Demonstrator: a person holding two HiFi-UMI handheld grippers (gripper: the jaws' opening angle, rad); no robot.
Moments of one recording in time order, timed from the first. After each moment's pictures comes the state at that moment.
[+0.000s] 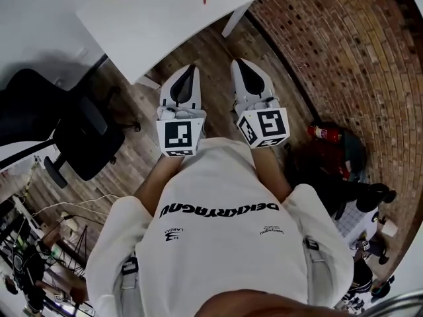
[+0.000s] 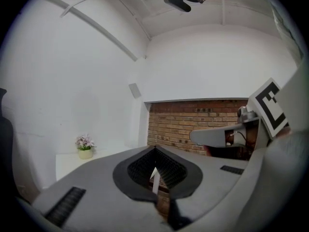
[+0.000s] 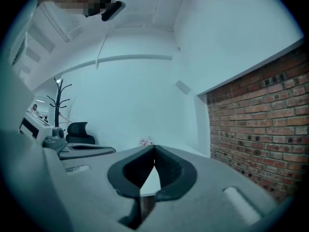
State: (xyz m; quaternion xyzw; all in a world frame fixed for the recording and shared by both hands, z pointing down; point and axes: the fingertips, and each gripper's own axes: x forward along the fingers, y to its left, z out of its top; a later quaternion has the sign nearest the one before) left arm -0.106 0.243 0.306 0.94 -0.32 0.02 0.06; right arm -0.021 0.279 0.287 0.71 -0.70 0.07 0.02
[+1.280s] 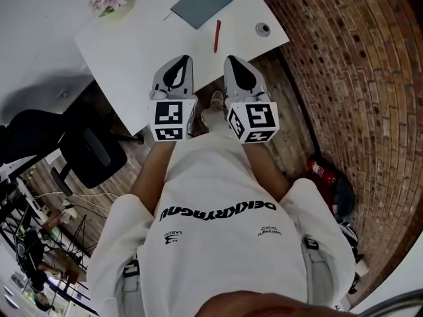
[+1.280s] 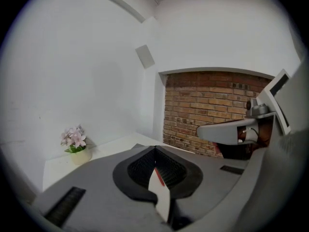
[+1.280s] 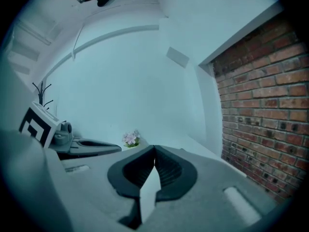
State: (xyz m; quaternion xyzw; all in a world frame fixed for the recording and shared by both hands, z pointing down) left arm 0.044 -0.058 0.376 0.91 -0.36 0.16 0.10; right arm 0.127 -0.019 0.356 0.68 -0.72 0.16 0.04
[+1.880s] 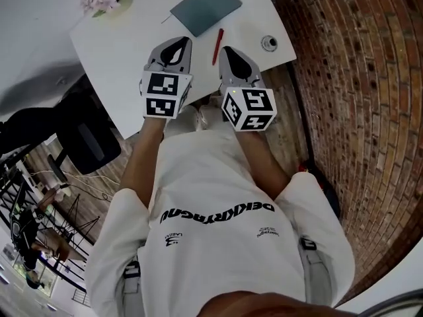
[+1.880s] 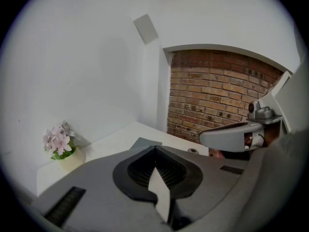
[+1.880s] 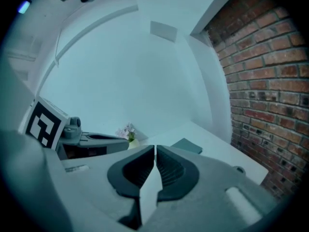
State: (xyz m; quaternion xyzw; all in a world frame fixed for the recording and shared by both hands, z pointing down) left arm 0.107 -0.179 0.432 0.90 -0.34 0.26 0.13; right arm 0.179 -0.131 0.422 0.64 -0.72 0.27 0.04
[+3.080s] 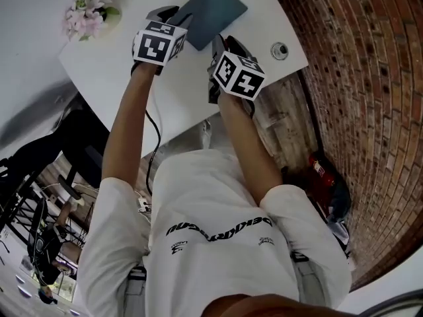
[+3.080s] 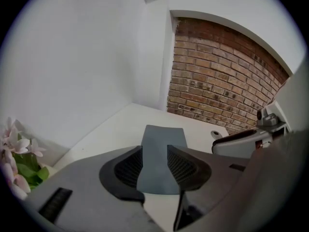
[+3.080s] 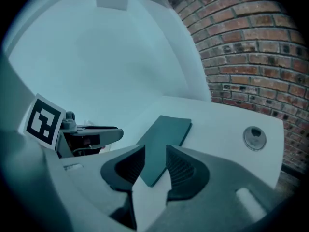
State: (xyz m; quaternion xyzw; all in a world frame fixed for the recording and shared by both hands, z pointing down) left arm 0.140 -0.332 0.553 0.89 -0.22 0.36 0.15; right arm 0.202 -0.235 0.566 0.70 -0.56 0.44 0.03
